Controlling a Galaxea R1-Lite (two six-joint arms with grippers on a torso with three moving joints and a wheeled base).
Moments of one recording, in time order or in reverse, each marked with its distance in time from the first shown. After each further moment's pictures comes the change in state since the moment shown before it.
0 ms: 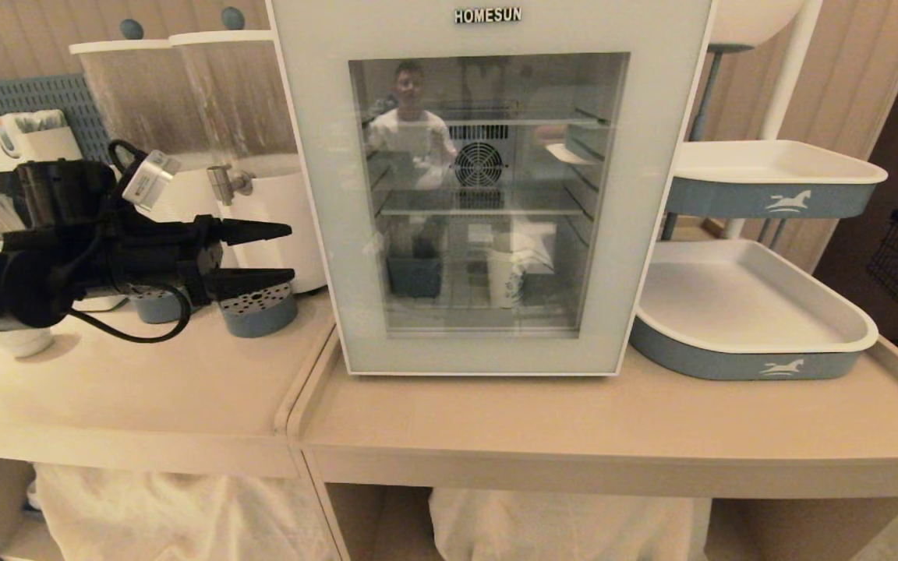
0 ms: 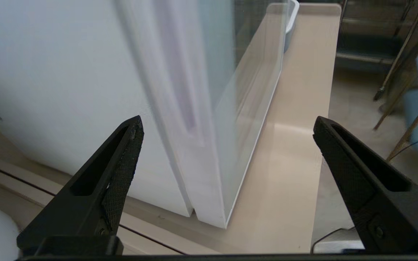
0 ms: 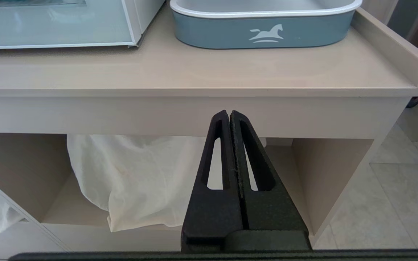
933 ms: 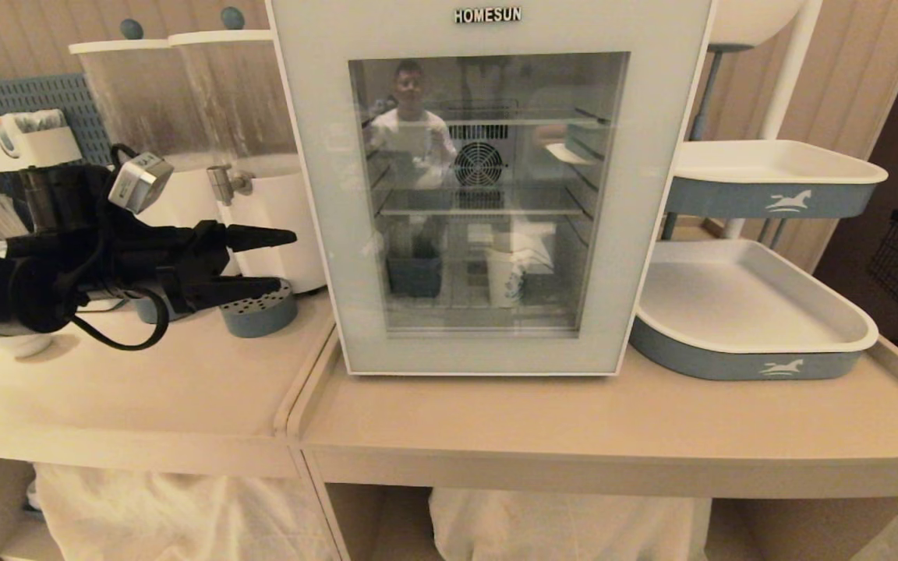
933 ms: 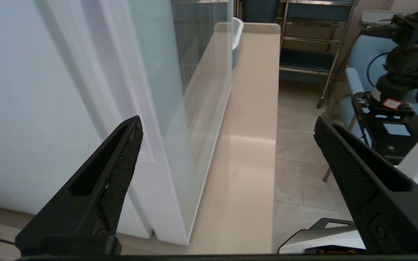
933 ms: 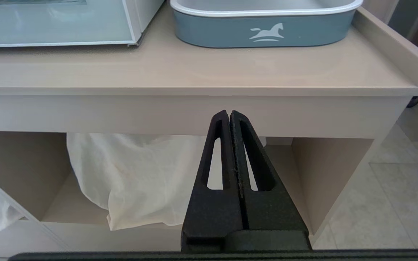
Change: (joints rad) left arm 0.000 0.005 0.026 -0.045 -0.197 -0.063; right arm 0.000 0.000 -0.002 0.004 0.000 -0.003
